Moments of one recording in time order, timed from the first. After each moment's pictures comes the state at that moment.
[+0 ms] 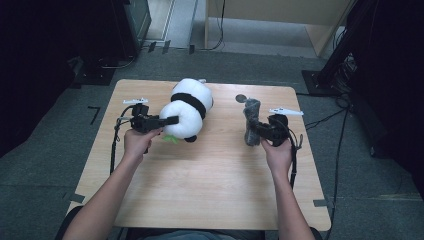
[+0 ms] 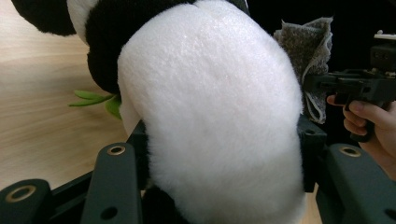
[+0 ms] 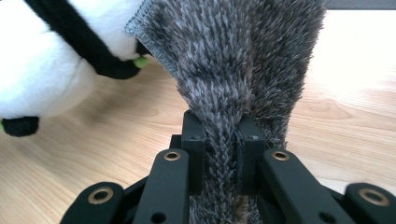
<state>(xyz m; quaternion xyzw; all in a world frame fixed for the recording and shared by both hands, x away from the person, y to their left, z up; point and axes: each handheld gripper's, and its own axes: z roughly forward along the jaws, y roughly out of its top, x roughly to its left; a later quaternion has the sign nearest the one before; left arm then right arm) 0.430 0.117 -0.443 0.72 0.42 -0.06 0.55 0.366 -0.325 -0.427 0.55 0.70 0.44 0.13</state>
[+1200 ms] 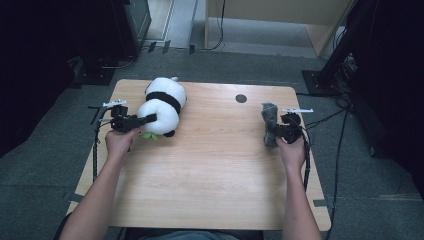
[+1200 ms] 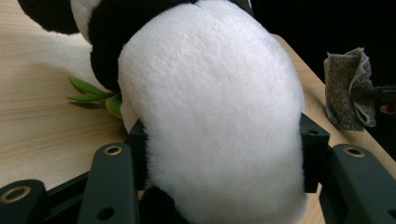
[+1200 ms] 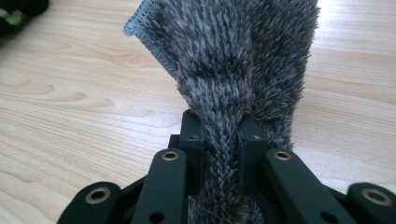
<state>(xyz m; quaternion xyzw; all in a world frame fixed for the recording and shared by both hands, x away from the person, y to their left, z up) 0.447 0.182 -0.474 0.70 0.49 0.01 0.53 0.393 -0.377 -0.460 0.61 0.70 0.35 0.15</state>
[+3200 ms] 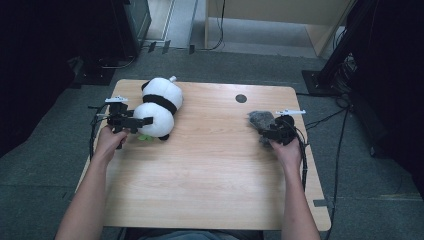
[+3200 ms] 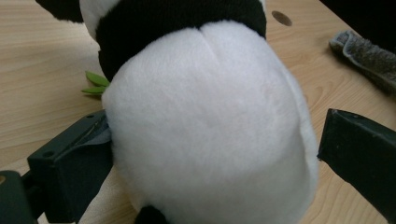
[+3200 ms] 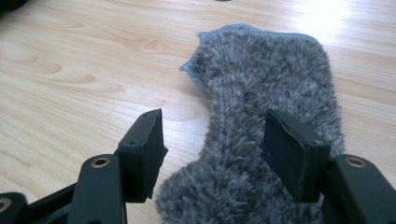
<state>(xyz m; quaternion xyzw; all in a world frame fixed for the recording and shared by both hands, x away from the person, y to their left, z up) 0.450 0.186 -0.454 0.76 0.46 0.06 0.46 0.393 -0.364 -0.468 0.56 0.73 0.35 0.15</state>
